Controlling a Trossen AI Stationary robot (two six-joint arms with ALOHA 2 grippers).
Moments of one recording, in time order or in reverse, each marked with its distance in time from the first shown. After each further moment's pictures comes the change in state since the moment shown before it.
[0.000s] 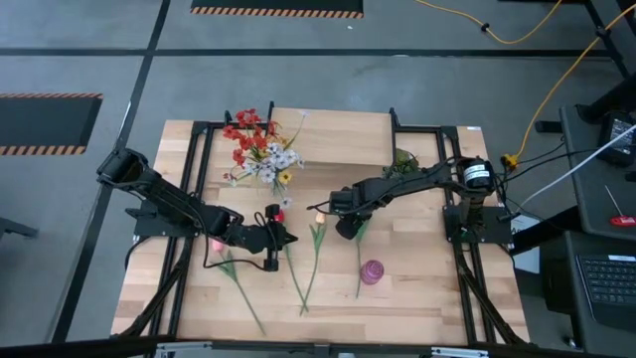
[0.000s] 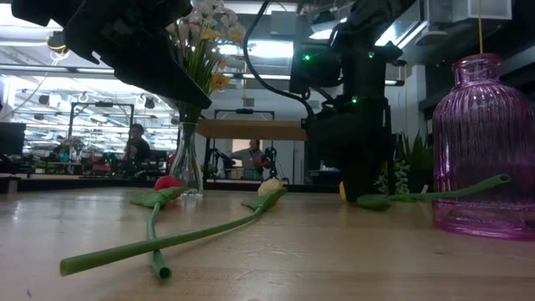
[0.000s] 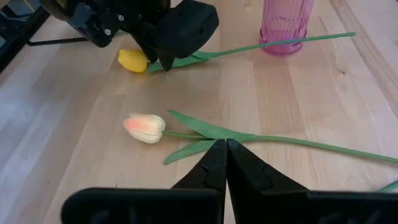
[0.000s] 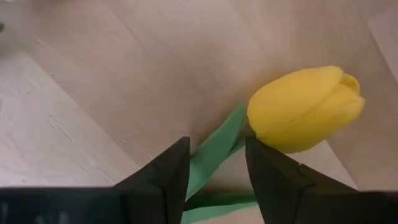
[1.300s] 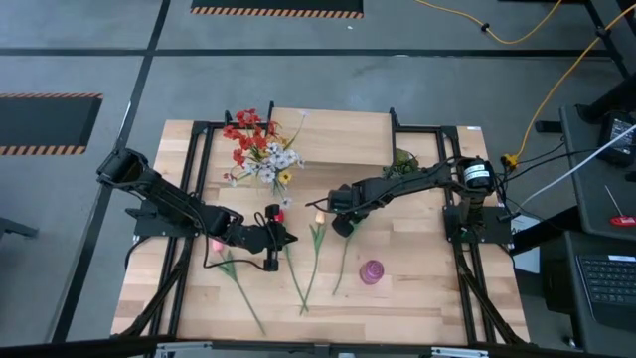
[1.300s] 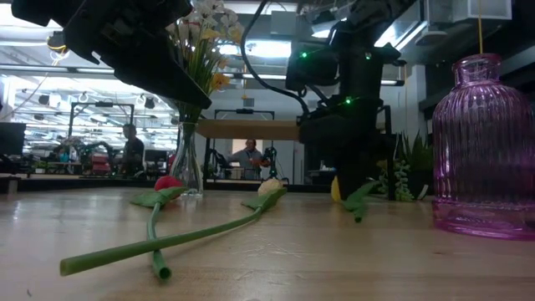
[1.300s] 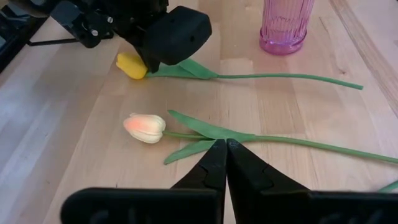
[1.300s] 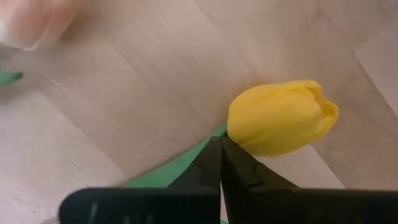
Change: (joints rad) left arm 0.000 0.000 0.000 0.000 0.000 0.000; right arm 0.002 -0.001 0.002 0.056 0.041 0.037
